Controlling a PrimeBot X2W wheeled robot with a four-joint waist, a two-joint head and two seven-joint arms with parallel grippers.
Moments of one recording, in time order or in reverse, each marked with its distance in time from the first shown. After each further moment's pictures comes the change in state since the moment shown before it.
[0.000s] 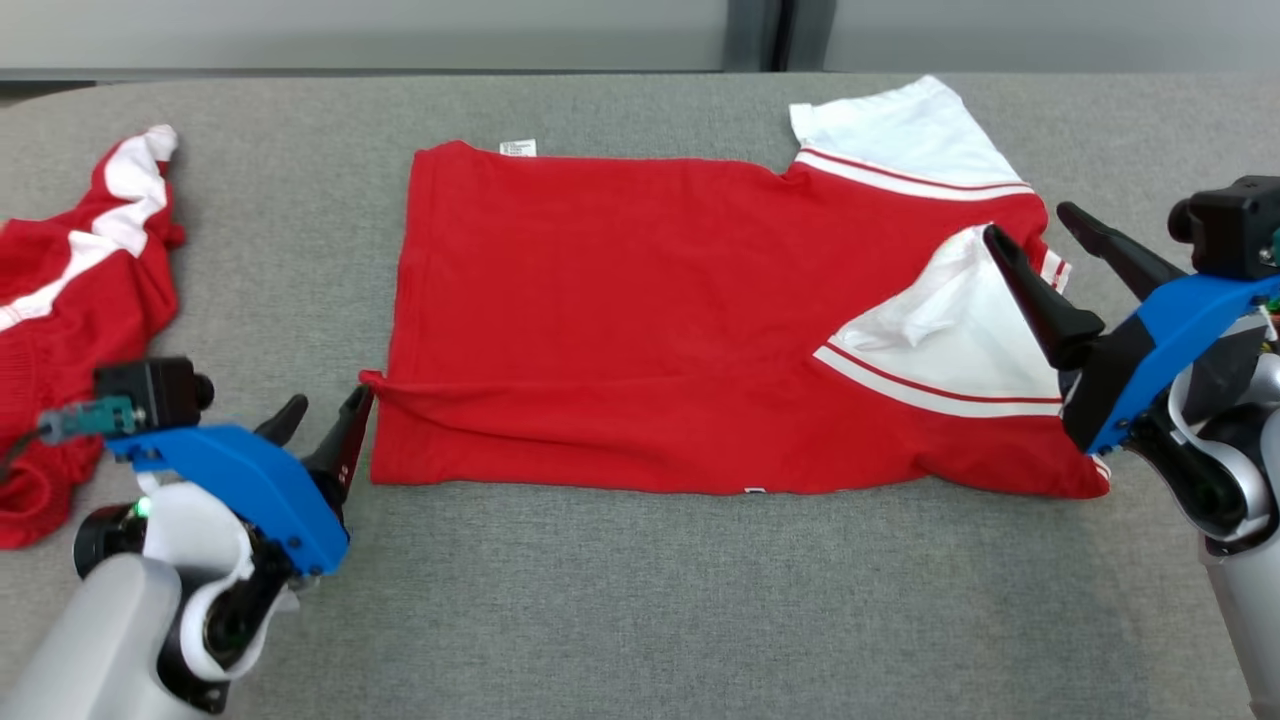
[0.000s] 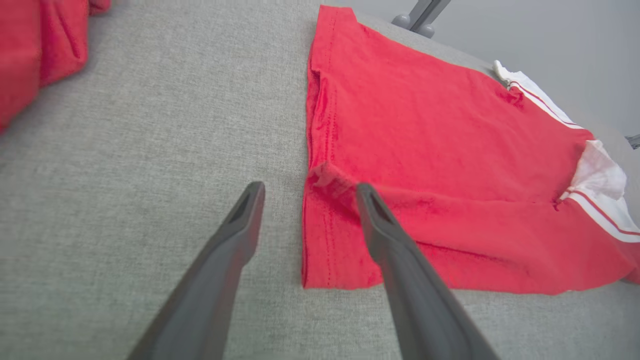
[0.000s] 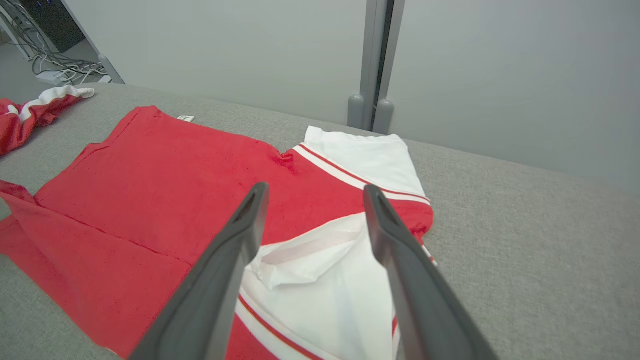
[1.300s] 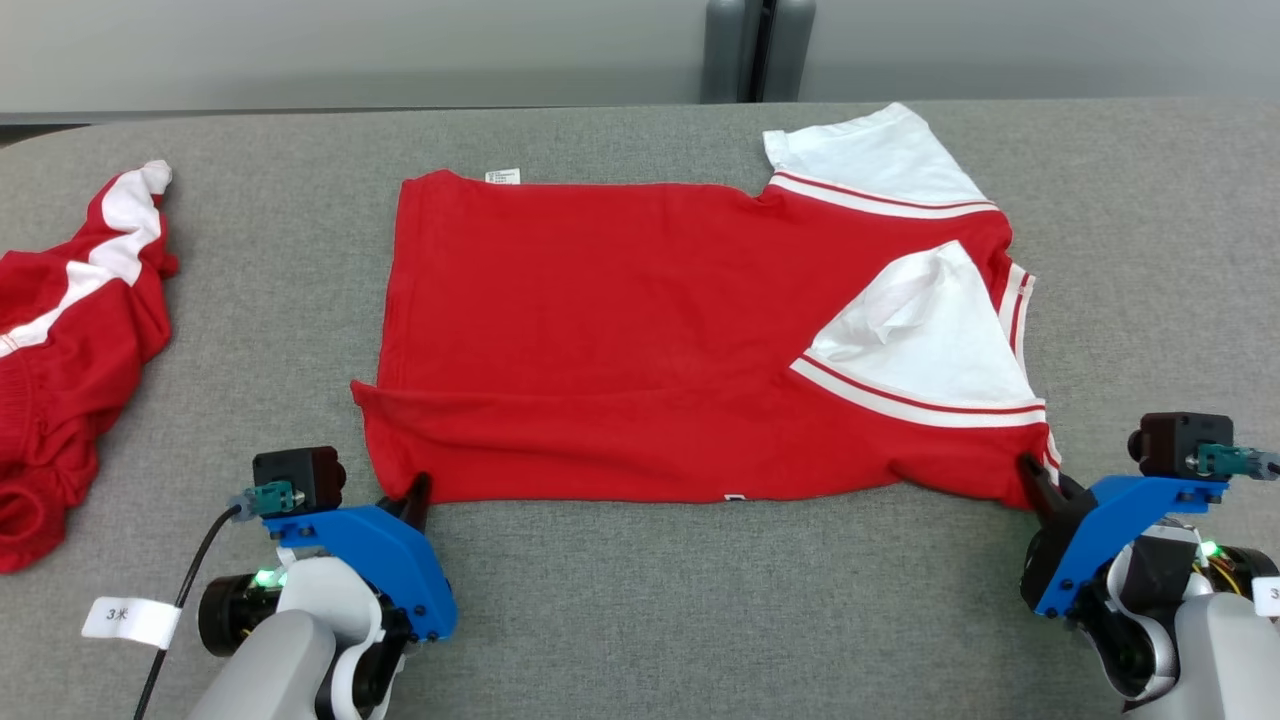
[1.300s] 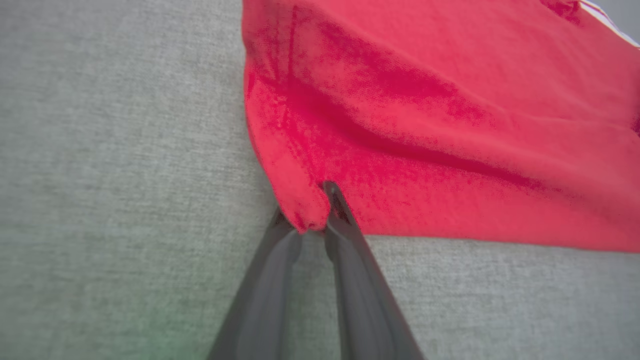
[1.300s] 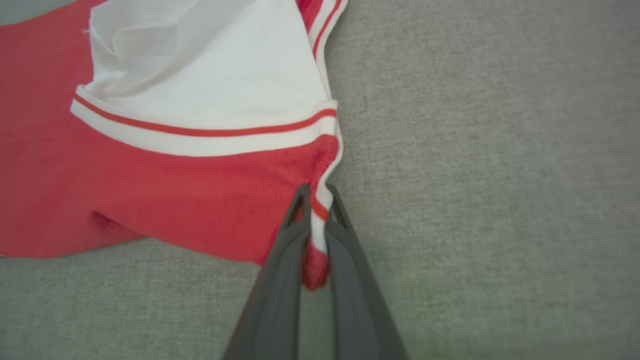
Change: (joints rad) left arm 0.002 -0.179 -0.146 0.332 0.166 0.025 -0.217; right arm 0.240 0.330 -0.346 0.208 -0.255 0.000 0.019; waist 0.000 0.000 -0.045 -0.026
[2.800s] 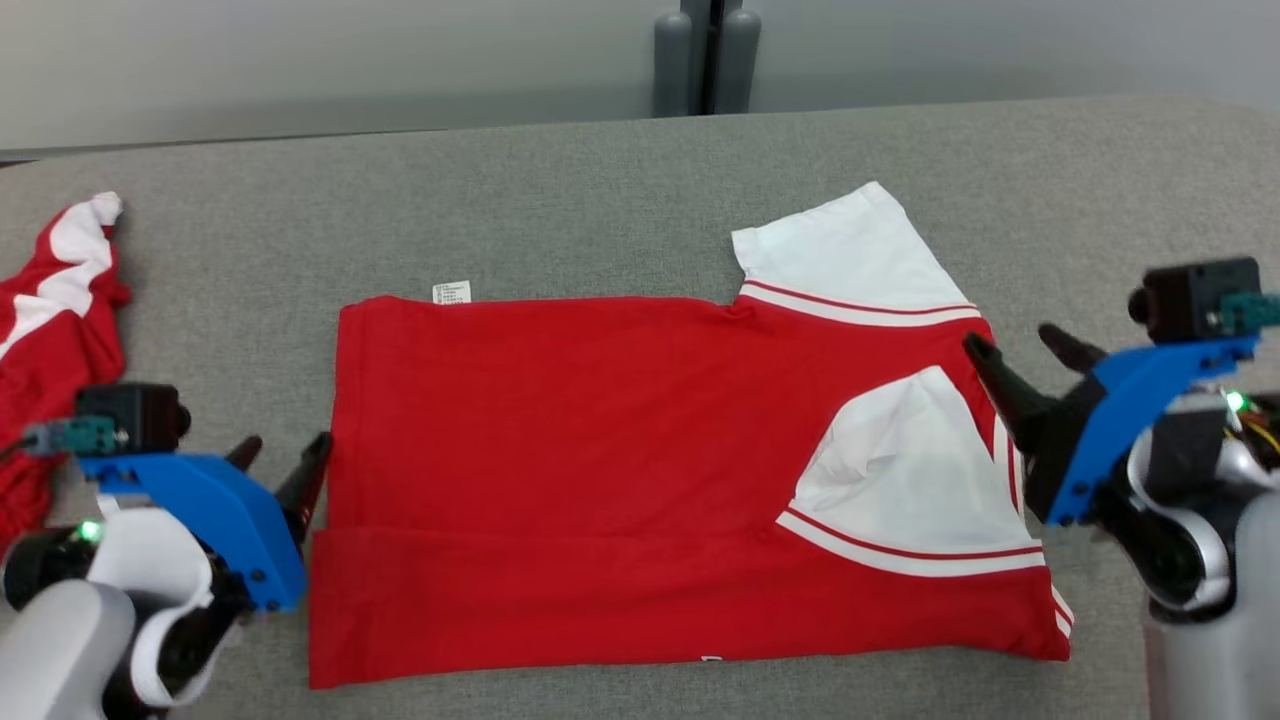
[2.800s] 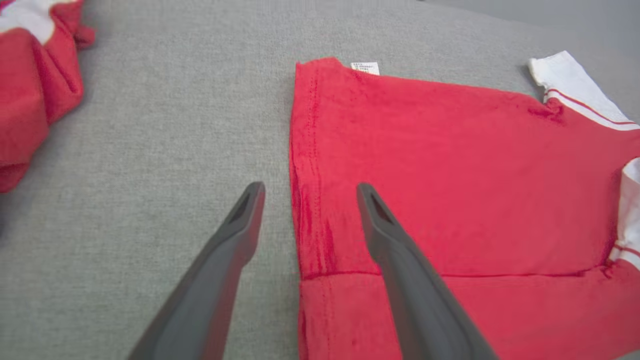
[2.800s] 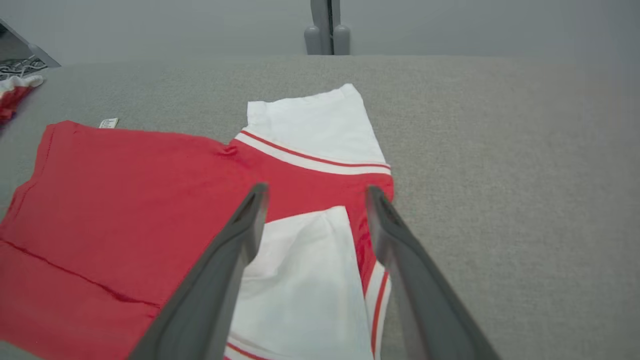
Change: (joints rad) left arm 0.125 0.296 0.100 -0.463 -0.097 0.055 0.266; right arm -0.006 -0.019 0.064 -0.448 0.030 0.000 0.359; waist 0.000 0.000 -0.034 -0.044
